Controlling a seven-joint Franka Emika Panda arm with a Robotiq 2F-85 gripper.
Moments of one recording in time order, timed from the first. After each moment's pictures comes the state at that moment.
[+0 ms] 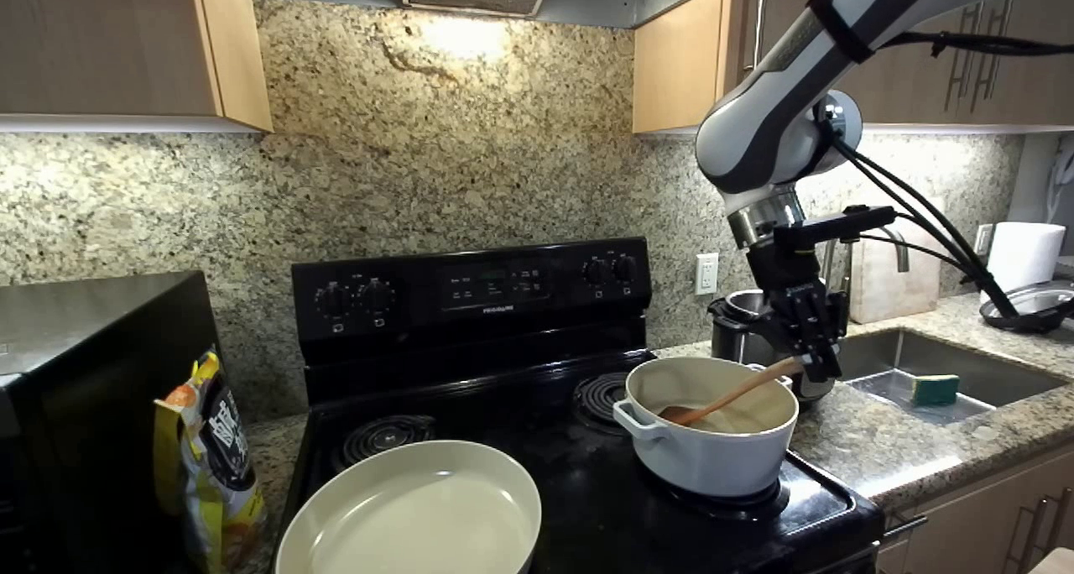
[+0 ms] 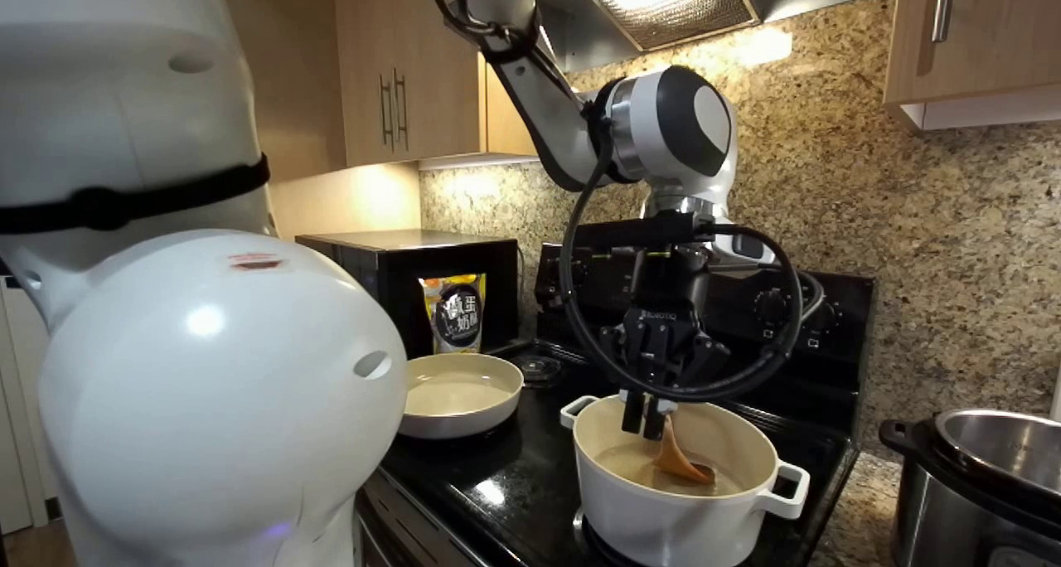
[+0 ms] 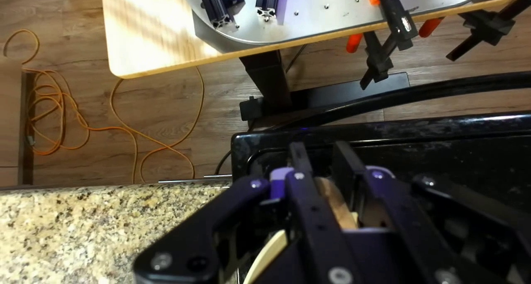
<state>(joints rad) -0.12 -0.25 -0.09 -2.52 -0.17 1.82 0.10</state>
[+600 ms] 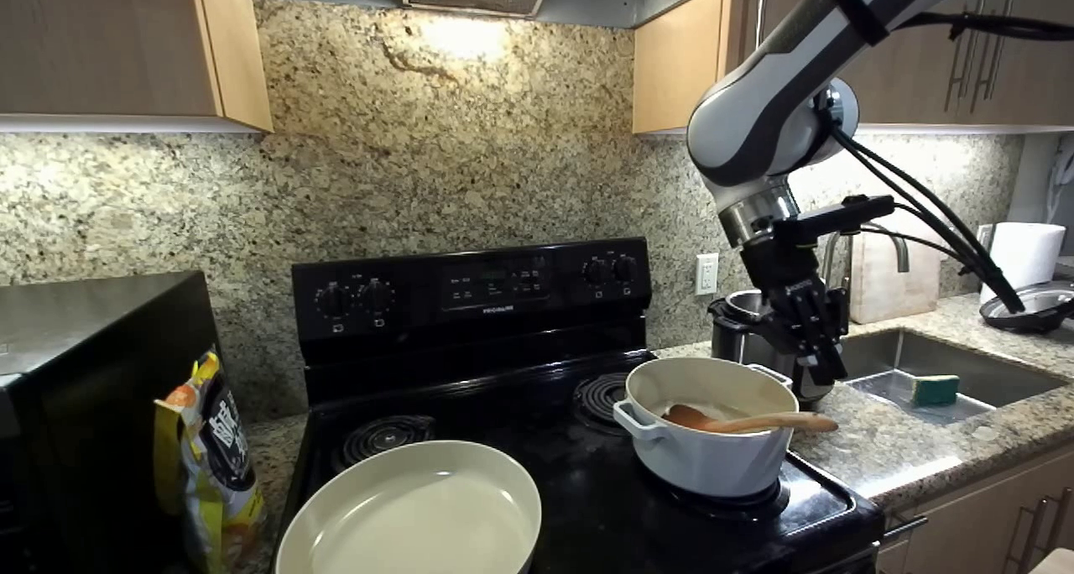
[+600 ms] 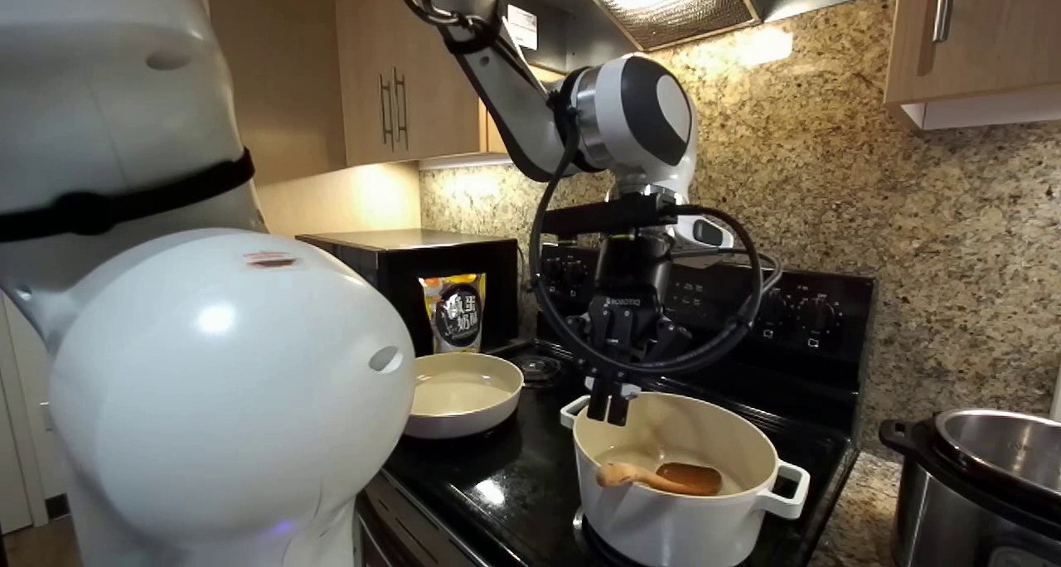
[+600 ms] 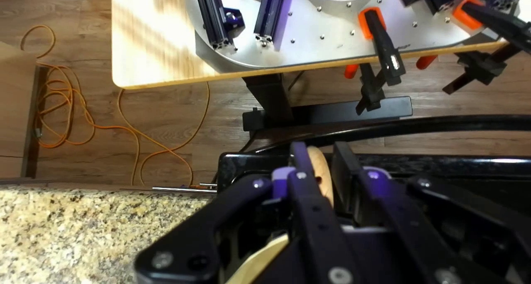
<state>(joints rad) -0.07 -0.32 -0.04 -2.56 -0.17 1.74 0.09</state>
